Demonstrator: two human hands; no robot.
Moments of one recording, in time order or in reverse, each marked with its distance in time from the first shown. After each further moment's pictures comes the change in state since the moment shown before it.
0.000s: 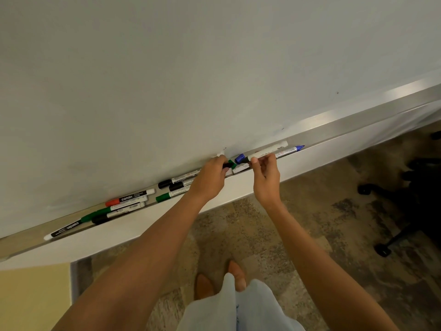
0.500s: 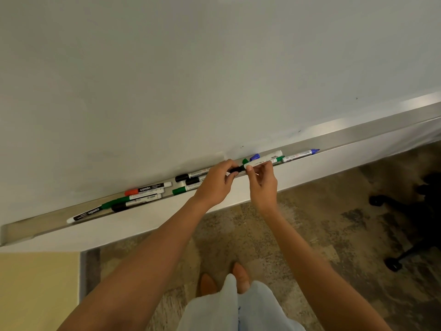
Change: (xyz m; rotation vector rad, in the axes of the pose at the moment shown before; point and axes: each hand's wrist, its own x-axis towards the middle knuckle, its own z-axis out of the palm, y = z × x) left_hand -0.037 -0.008 -0.016 -0.338 0.056 0.020; right_hand -0.033 -0.010 0.034 -0.016 -0.069 0.013
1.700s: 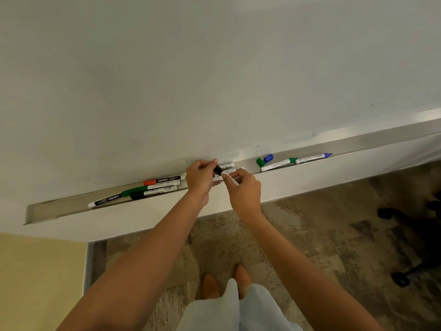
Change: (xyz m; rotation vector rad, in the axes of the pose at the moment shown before) left_hand -0.031 -0.003 -0.047 -0.691 0.574 -0.726; right_hand -0.050 -0.046 0.062 -0.236 -0.120 0.119
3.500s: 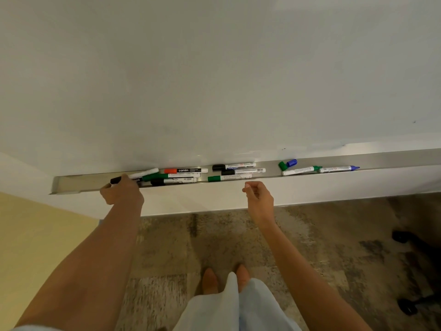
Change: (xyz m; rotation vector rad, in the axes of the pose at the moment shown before) left_hand 0.043 -0.011 -0.219 -0.066 0.800 -0.179; right_hand 0.003 0.050 0.021 0.085 -0.131 0.061
